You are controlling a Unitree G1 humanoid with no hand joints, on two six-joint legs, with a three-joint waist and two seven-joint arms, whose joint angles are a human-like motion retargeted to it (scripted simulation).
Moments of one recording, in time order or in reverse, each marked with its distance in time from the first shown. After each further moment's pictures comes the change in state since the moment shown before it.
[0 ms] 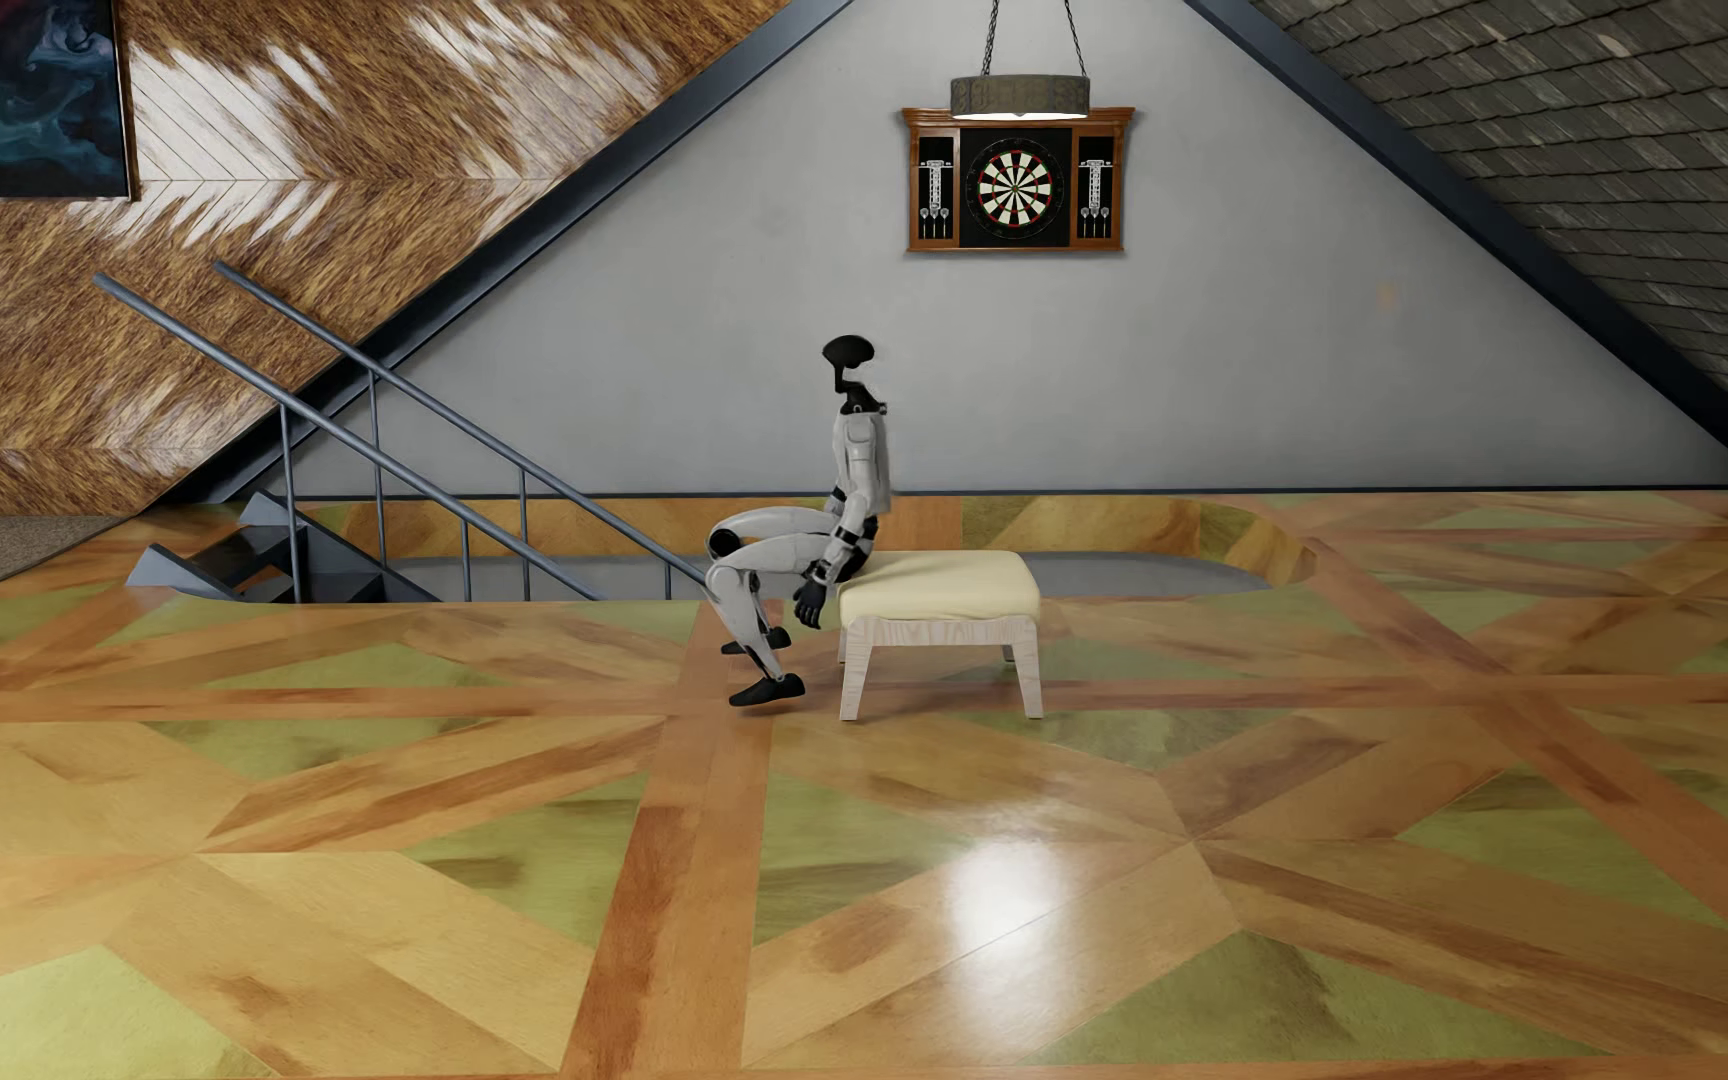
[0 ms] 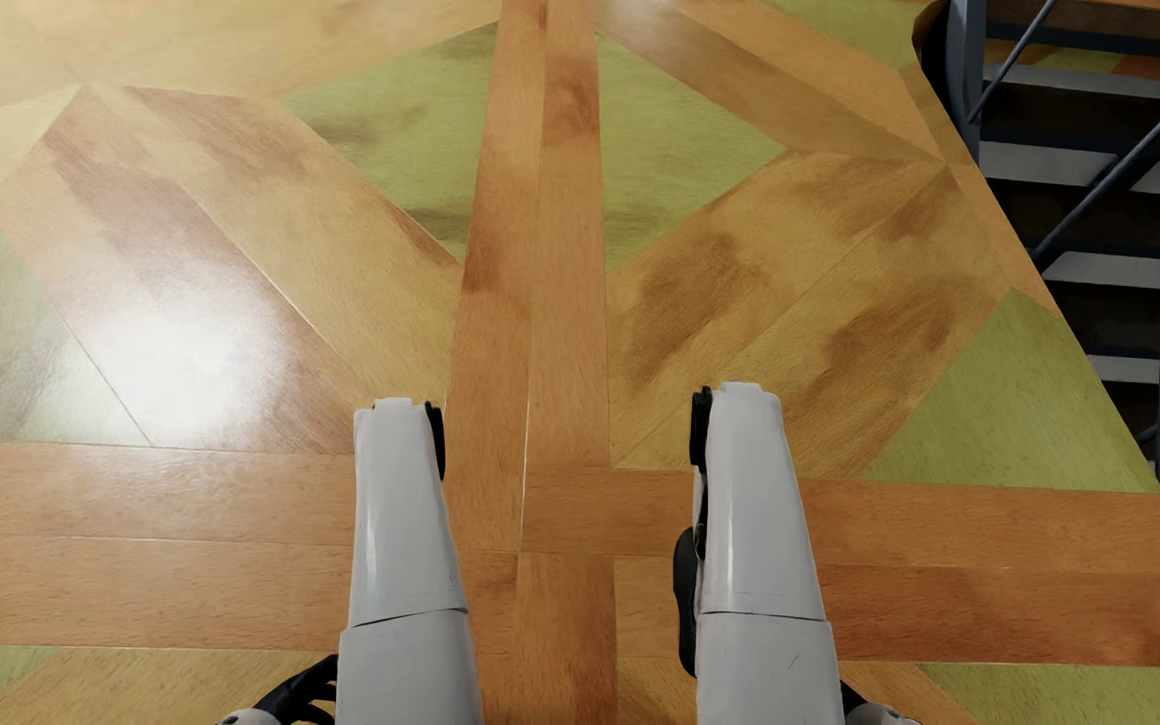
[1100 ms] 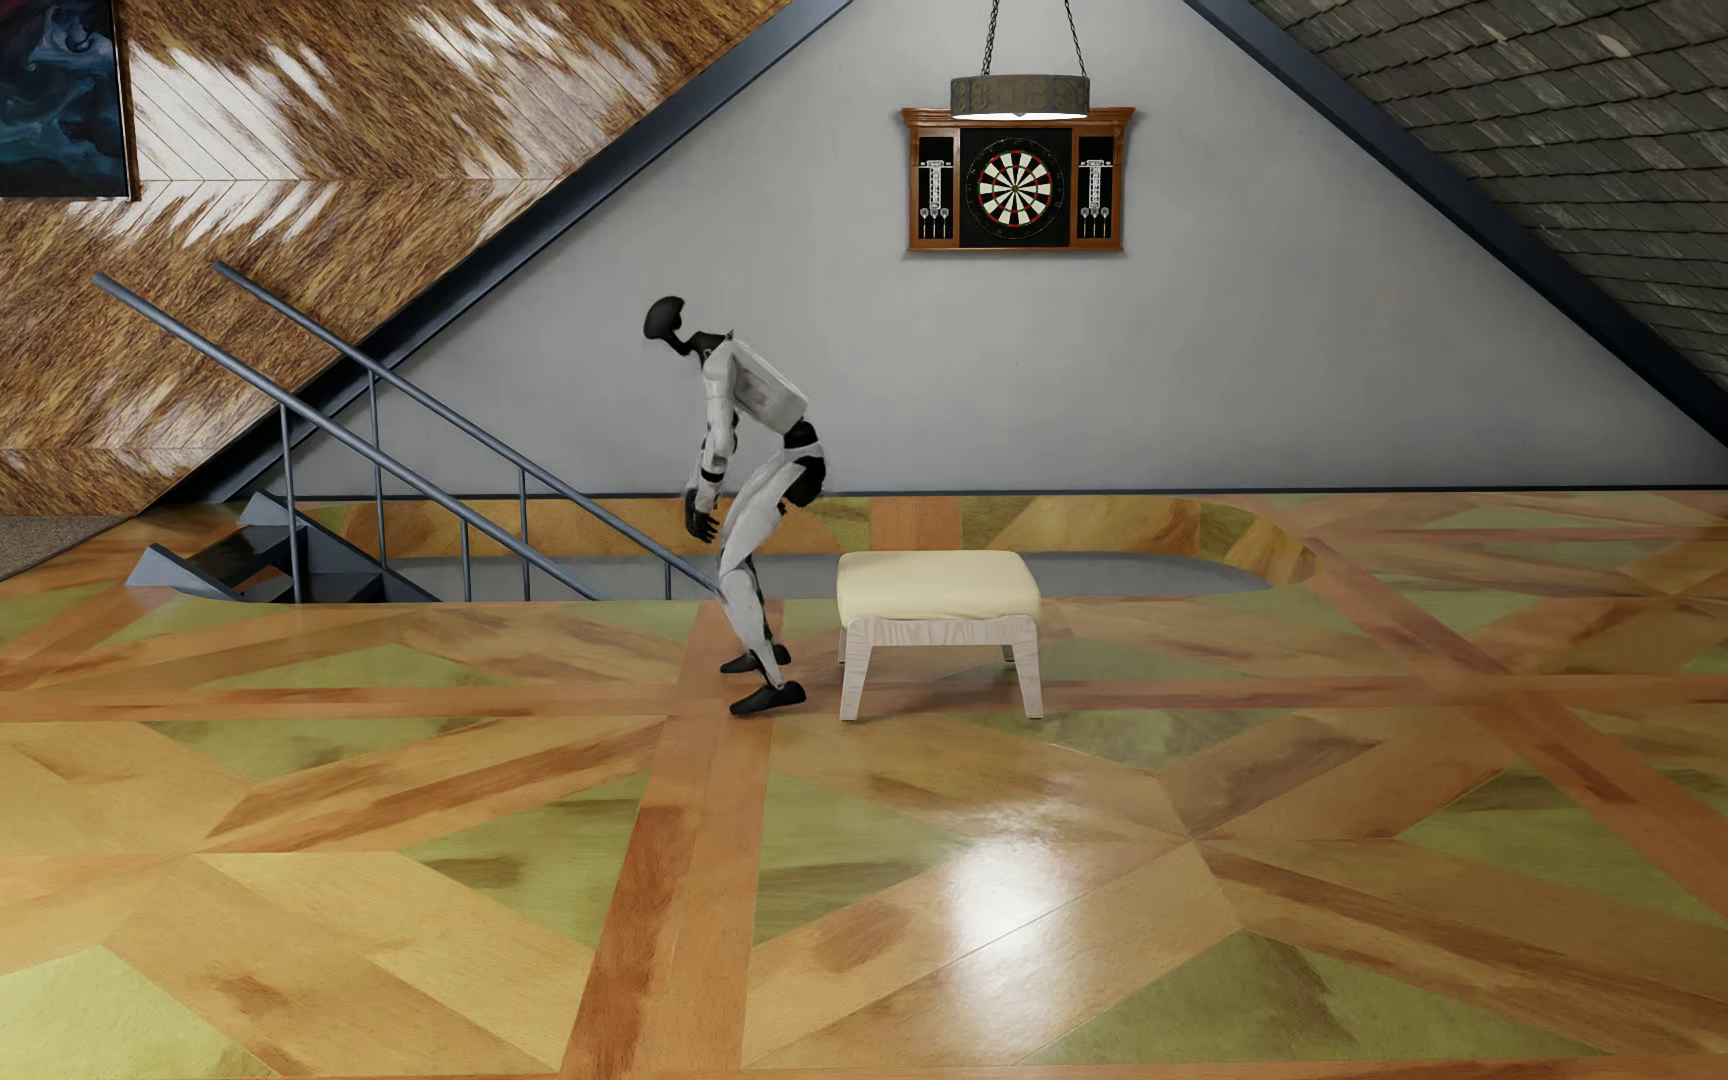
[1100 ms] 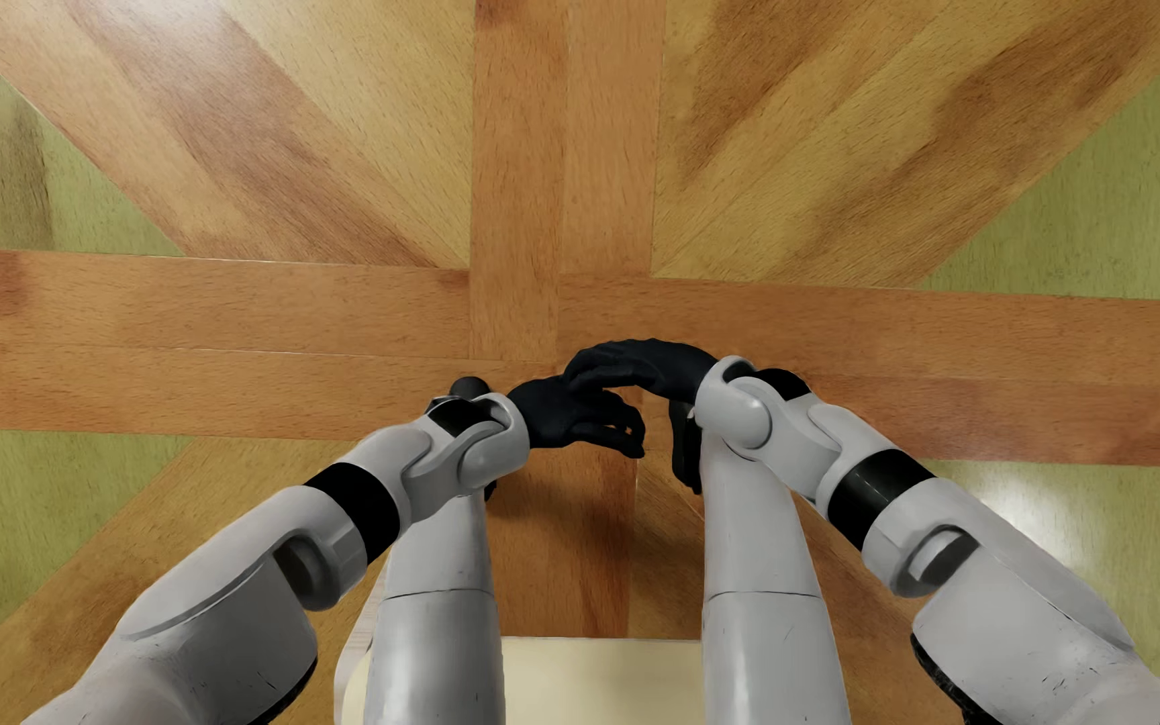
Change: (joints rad) body 0.186 0.245 -0.001 -0.054 0.045 0.065 0.144 -0.086 0.059 -0.985 -1.035 -0.787 -0.734 0.158 0.086 -0.066 -0.089 0.036 -0.024 -0.689 0.503 -0.139 -0.226 0.337 -0.183 -0.311 -0.217 0.096 -0.002
